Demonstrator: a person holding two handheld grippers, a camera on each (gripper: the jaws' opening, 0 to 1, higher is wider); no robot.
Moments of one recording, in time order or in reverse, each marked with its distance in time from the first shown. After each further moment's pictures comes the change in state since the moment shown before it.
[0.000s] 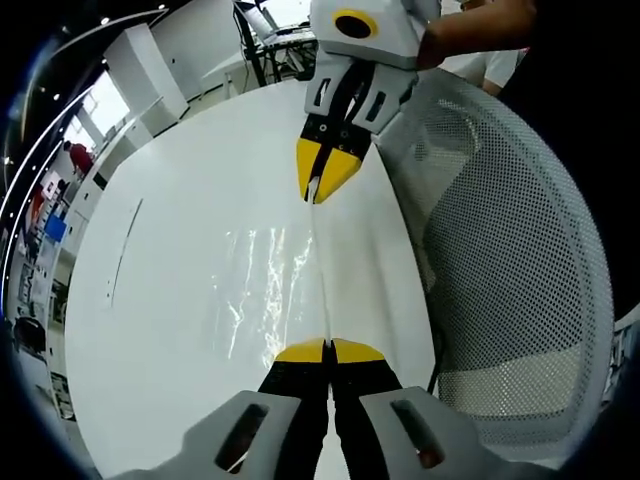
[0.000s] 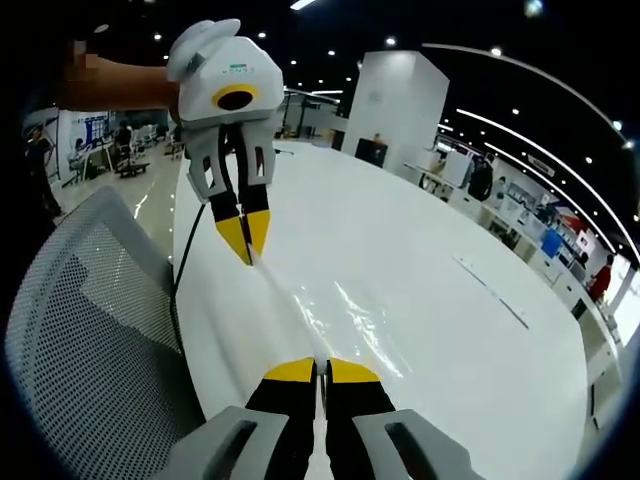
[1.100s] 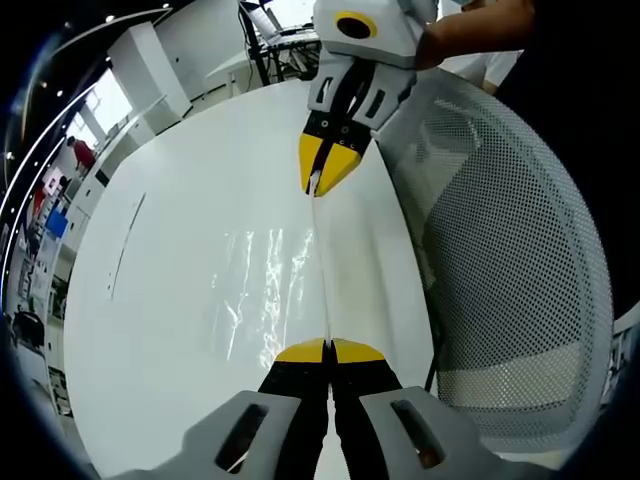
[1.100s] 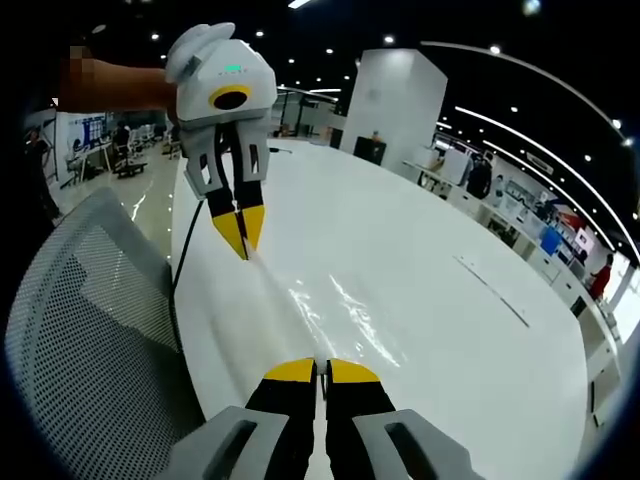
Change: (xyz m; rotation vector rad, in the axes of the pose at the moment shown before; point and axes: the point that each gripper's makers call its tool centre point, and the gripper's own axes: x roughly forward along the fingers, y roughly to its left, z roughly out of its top) left arm -0.007 -0.001 -0.009 -0.013 -0.008 0.004; right arm 0.004 0.002 0.002 0.009 0.008 -0.007
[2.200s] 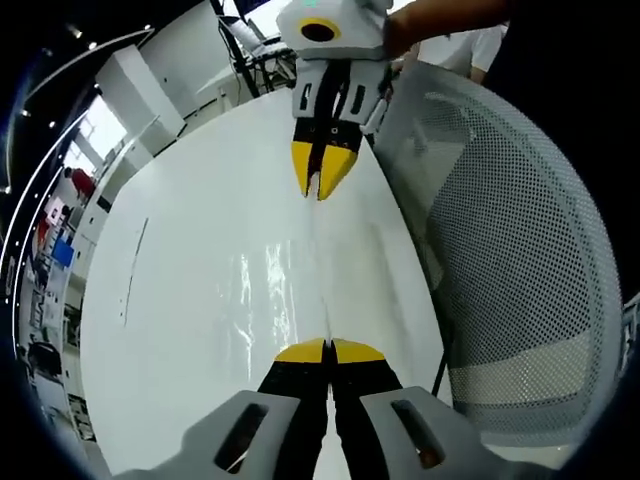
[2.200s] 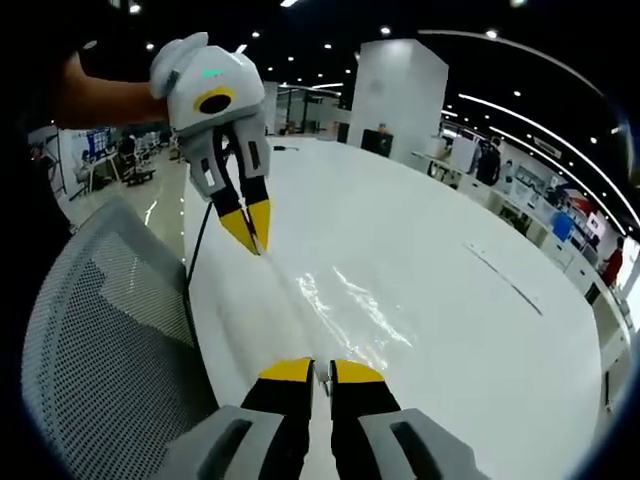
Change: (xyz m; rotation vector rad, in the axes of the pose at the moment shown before) left arm 0.000 0.000 0.015 0.113 -0.014 0.033; right arm -0.015 0.001 -0.004 0.042 0.012 0.094
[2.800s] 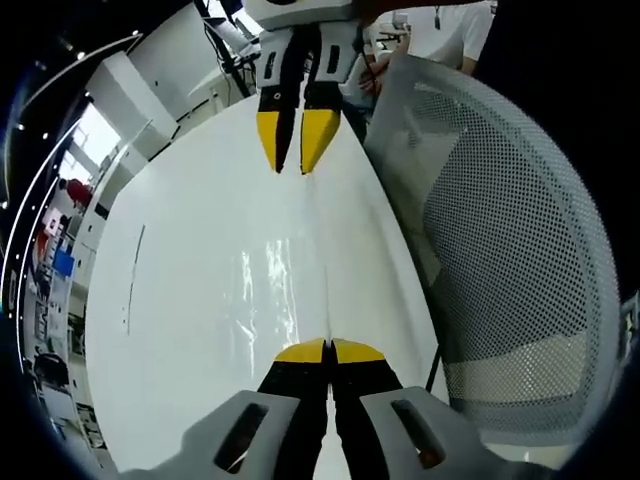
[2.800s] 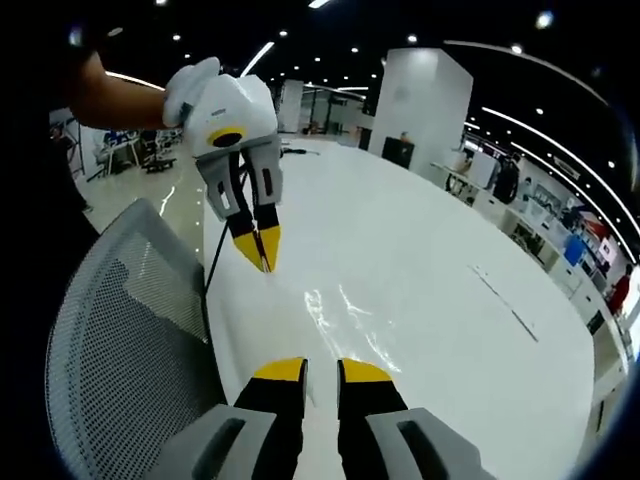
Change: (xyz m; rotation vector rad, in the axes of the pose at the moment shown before) left arm -0.001 -0.006 0.003 0.036 0.027 0.000; right arm -0.021 -0.001 0.019 -0.076 0.000 0.052
